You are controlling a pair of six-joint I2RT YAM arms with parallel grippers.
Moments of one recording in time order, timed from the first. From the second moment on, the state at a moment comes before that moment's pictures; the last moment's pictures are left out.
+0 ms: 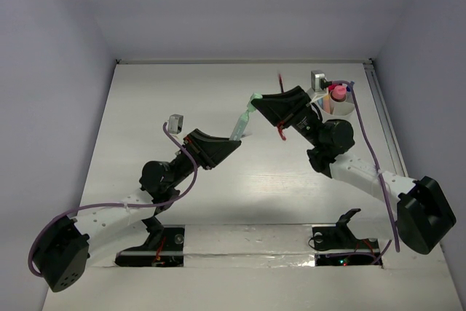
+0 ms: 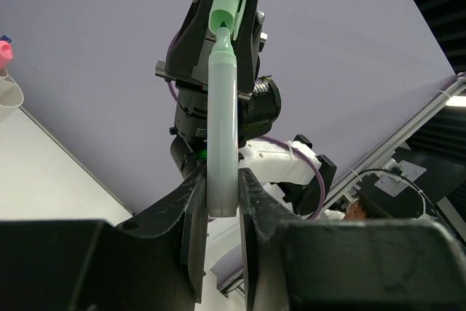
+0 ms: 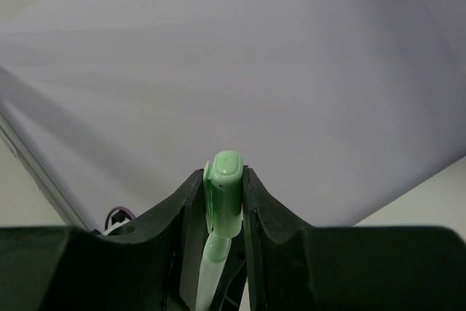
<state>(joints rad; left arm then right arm) -0.78 0.89 0.30 1.14 0.24 -1.17 0.64 1.24 0.73 1.23 -0.35 1.00</state>
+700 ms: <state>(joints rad) -0.76 0.89 0.30 1.14 0.24 -1.16 0.67 1.30 0.76 1.24 -0.36 1.01</state>
